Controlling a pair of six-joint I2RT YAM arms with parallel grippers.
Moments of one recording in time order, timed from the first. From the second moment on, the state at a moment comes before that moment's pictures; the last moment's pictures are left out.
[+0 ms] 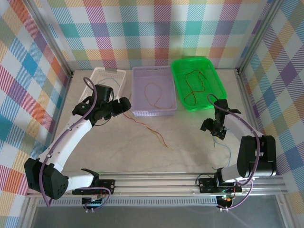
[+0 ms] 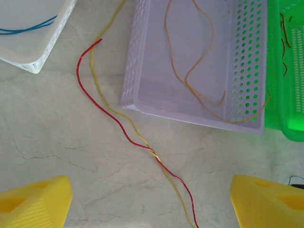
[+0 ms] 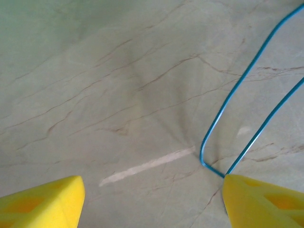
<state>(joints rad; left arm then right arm) -0.36 1.25 1.16 -0.76 0.08 -0.70 0.02 1.45 0.84 -0.78 -0.04 0.49</state>
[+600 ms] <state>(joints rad) -0.36 1.25 1.15 -0.76 0.09 -0.70 -0.03 1.57 0.86 -0.77 0.03 0.51</state>
